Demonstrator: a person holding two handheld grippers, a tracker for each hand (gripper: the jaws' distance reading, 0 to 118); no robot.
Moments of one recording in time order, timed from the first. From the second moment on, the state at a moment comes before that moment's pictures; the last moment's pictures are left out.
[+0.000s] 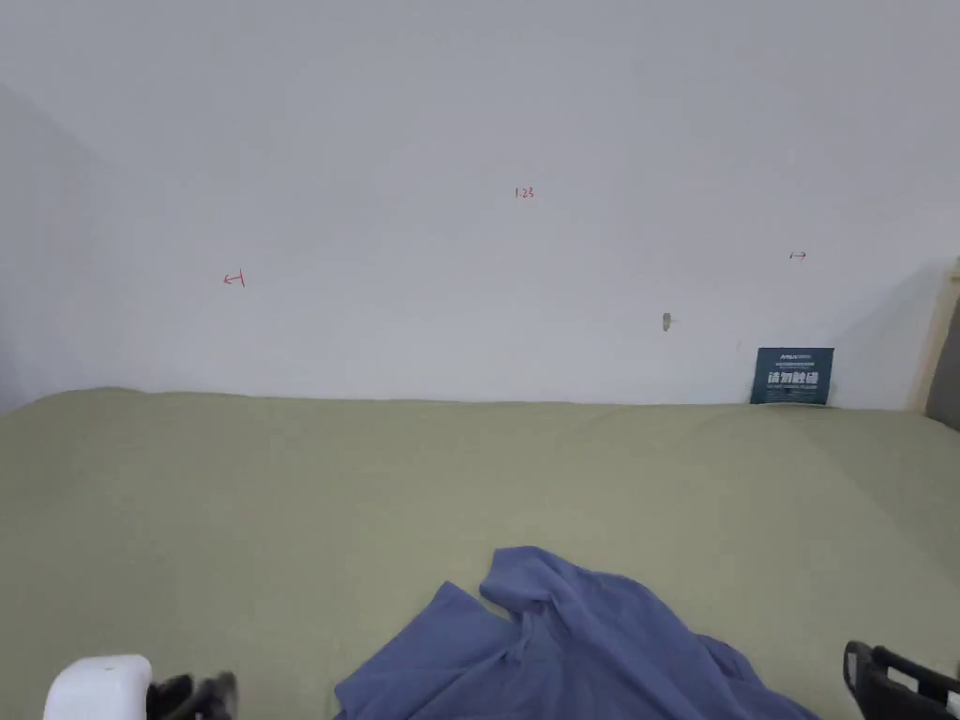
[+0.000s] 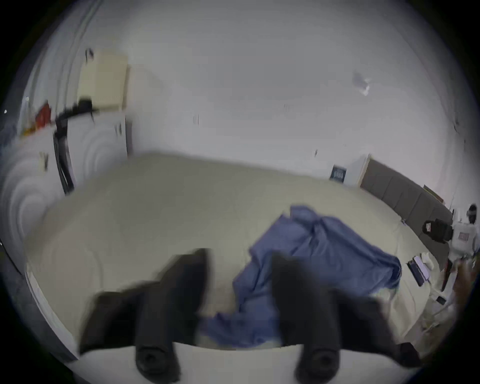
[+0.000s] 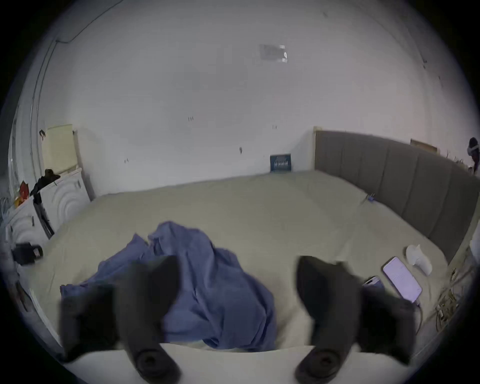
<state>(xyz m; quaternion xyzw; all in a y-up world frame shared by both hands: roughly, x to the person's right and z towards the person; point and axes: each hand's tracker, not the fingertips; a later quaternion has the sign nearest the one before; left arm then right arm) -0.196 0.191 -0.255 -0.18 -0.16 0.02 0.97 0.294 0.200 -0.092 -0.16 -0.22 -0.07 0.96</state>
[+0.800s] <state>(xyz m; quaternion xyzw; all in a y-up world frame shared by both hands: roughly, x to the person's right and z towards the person) -0.197 0.160 -0.236 -0.19 -0.18 0.00 0.97 0.239 0.159 -0.074 -0.14 -0.17 0.01 0.98</state>
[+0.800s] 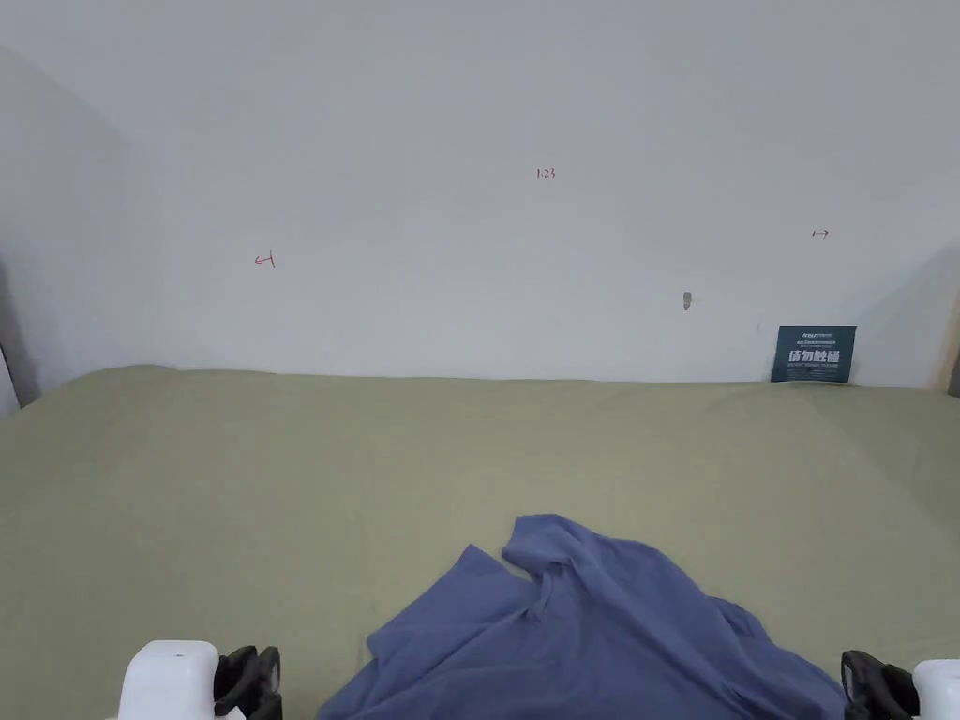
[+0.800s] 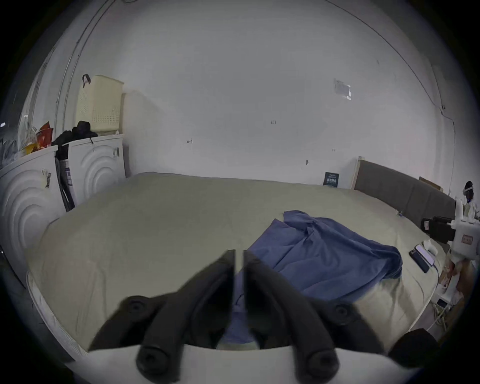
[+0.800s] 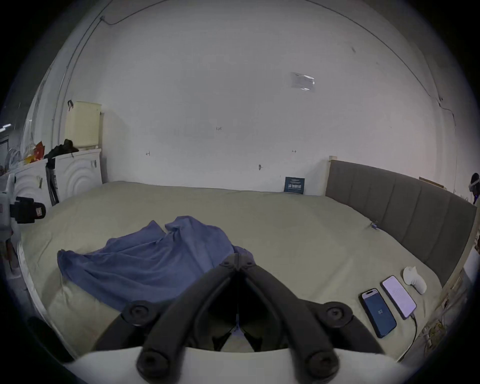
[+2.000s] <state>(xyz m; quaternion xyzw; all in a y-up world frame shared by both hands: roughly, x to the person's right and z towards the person) -0.200 0.073 -0.323 -0.48 -0.26 -0.02 0.84 0.341 0.138 -0.472 -0.58 0.02 0.03 0.82</state>
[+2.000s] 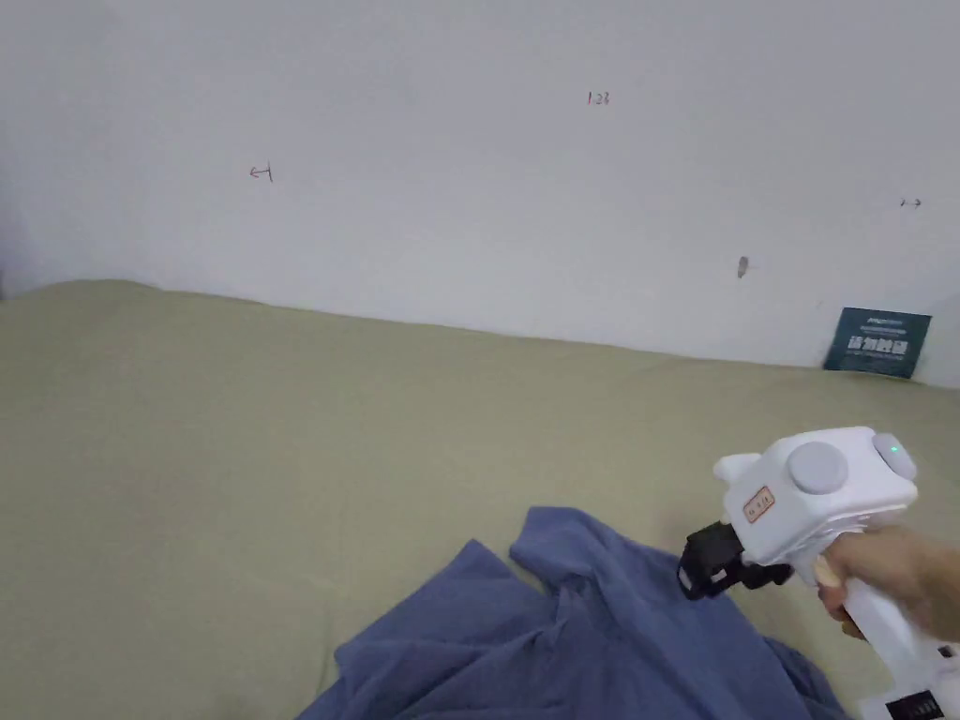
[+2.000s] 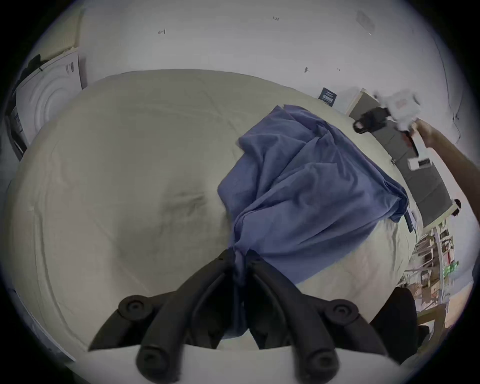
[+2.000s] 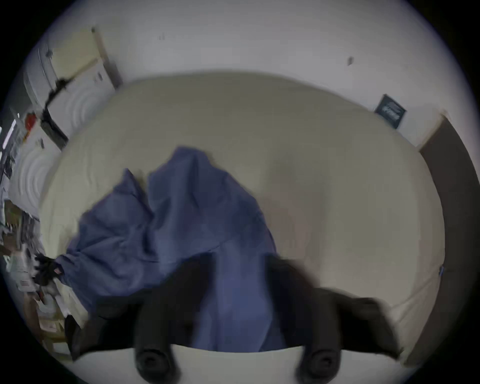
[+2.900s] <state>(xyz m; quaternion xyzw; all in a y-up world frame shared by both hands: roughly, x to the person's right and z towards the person) -0.205 0.136 -0.312 -0.41 -0.26 0.03 0.87 0.340 0.248 -0.358 -0.36 -0.03 -0.04 0.93</state>
